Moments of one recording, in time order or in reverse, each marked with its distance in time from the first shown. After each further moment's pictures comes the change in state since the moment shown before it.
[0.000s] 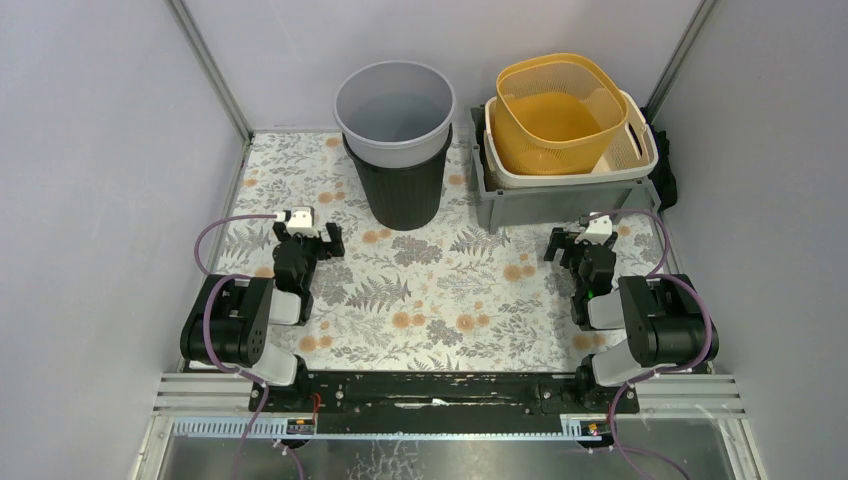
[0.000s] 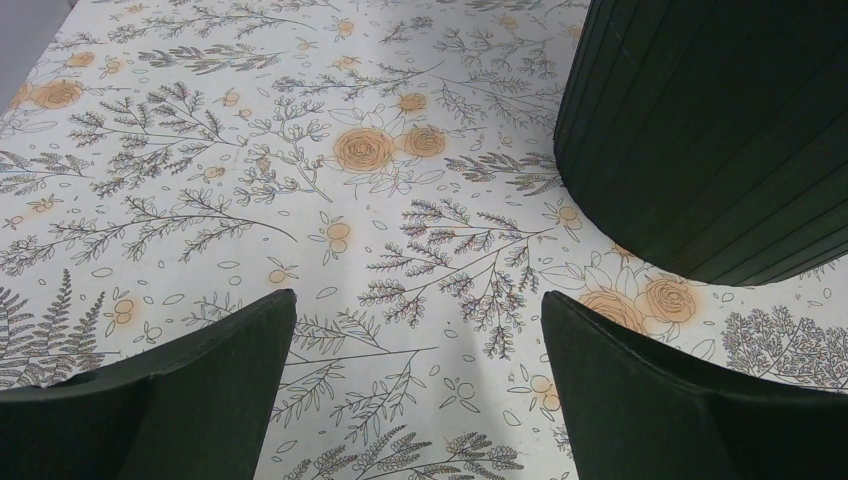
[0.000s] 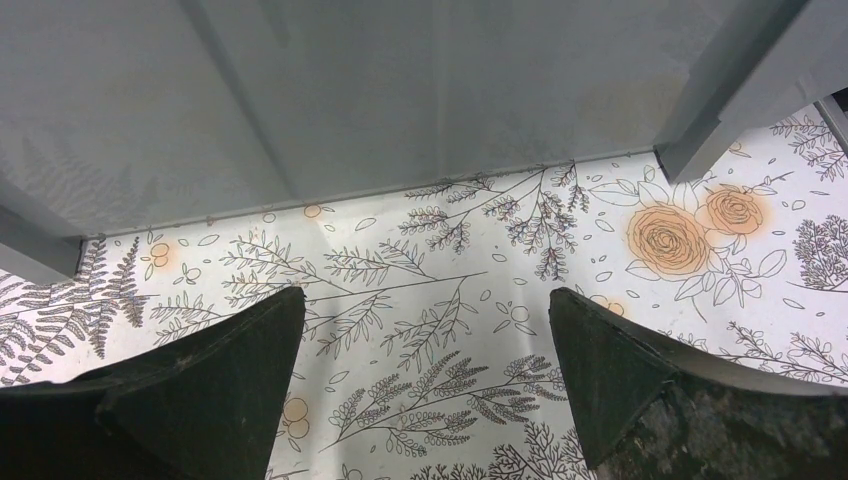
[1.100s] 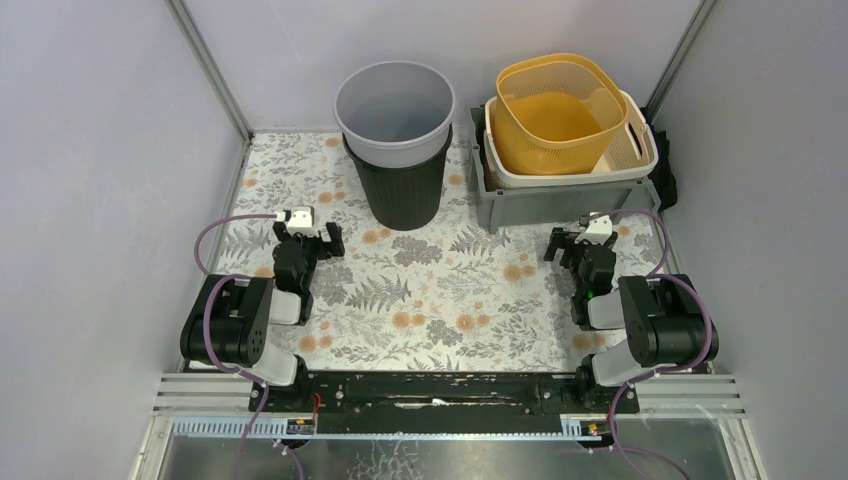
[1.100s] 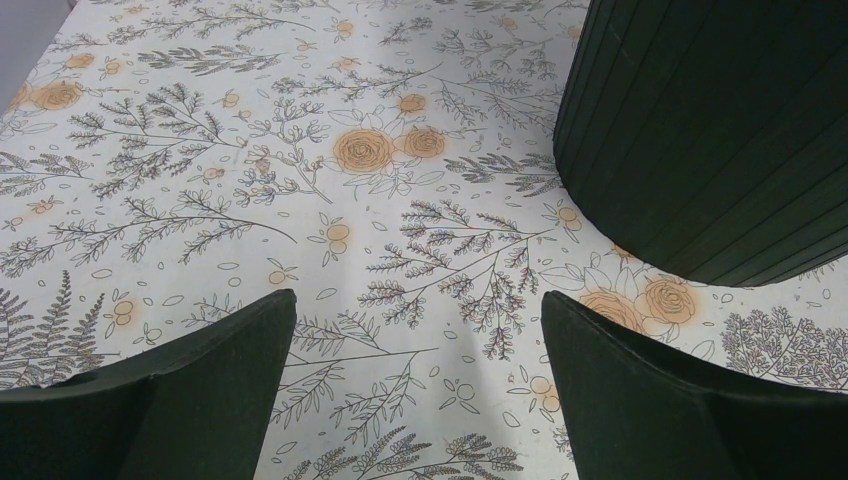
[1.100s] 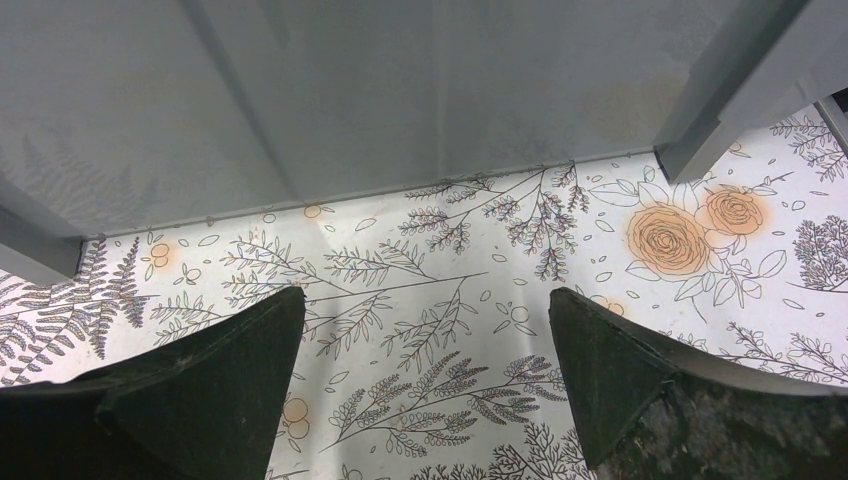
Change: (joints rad) left arm 0.000 0.000 0.002 -0.001 0.001 0.000; right arm 0.000 0.000 0.000 0.000 0.000 0.000
